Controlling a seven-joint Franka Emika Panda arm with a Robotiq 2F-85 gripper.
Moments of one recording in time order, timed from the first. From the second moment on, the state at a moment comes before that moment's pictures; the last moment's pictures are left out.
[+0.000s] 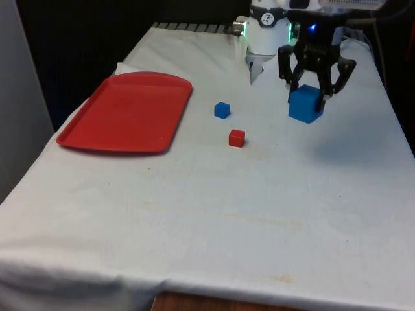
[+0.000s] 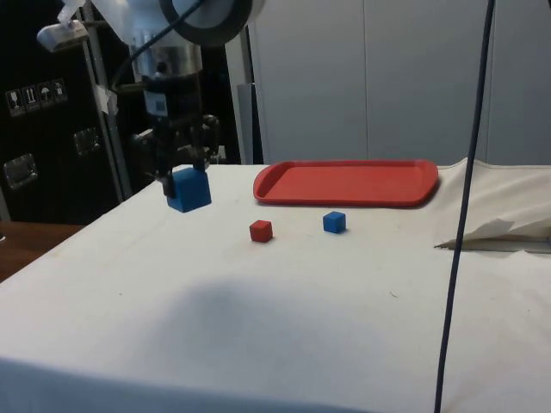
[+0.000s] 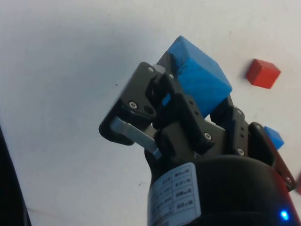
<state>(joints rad) 0.49 0.34 -0.34 -2.02 0.04 2.43 0.63</state>
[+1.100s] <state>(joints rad) 0.47 0.22 -0.45 -2.08 -0.03 2.35 0.58</state>
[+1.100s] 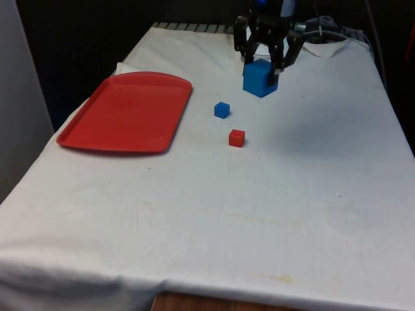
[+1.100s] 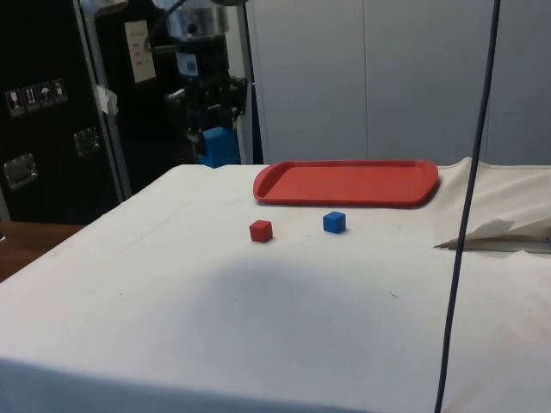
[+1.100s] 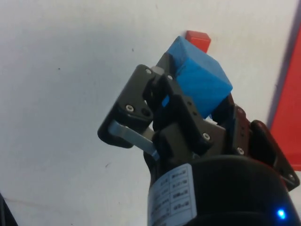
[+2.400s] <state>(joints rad) 0.43 0.17 -0.65 -2.21 -0.03 2.40 0.34</state>
